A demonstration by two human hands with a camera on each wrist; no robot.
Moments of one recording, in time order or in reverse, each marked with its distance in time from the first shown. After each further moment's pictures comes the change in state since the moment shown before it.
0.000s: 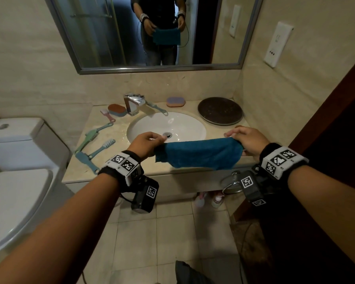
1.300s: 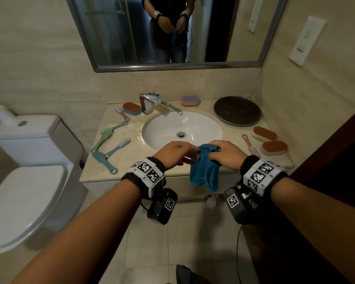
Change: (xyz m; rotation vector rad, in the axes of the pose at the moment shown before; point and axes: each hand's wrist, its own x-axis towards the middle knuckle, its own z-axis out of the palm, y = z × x) left_hand -0.004 0.003 -0.004 0.025 -0.344 -0.003; right_hand 0.000 -0.010 0.109 -0.286 -0.295 -0.234
